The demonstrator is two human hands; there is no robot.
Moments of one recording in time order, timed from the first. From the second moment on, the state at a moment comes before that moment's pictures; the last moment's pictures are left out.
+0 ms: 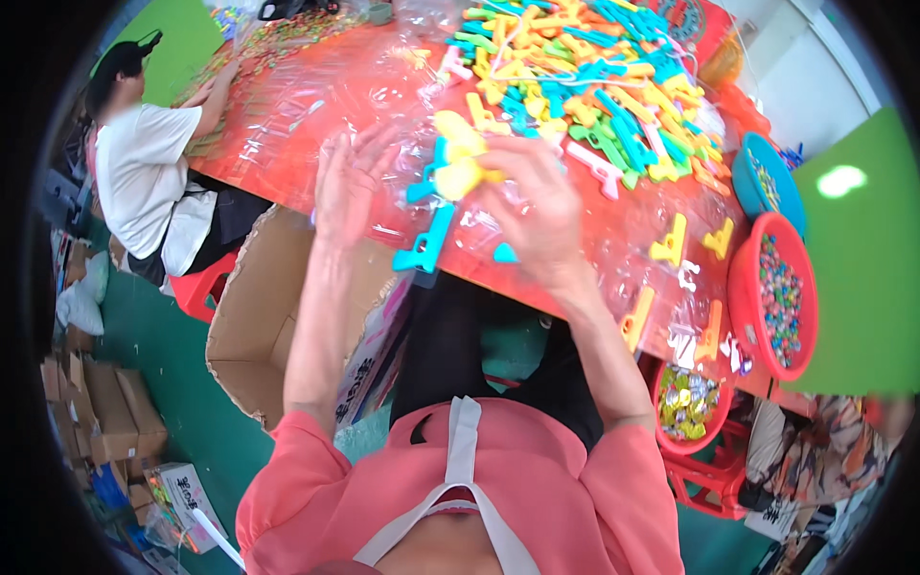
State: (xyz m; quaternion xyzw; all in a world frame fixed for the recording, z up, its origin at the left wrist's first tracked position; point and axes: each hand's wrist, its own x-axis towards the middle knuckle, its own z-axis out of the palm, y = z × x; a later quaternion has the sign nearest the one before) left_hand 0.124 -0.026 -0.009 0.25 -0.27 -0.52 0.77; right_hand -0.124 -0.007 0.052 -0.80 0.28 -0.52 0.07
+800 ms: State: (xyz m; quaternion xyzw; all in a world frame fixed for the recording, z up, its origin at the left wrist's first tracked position) left_hand 0.026 0.044 -0.007 0.24 -0.24 -0.47 0.81; right_hand -0.066 0.030 0.010 -0.80 0.32 -0.51 0.05
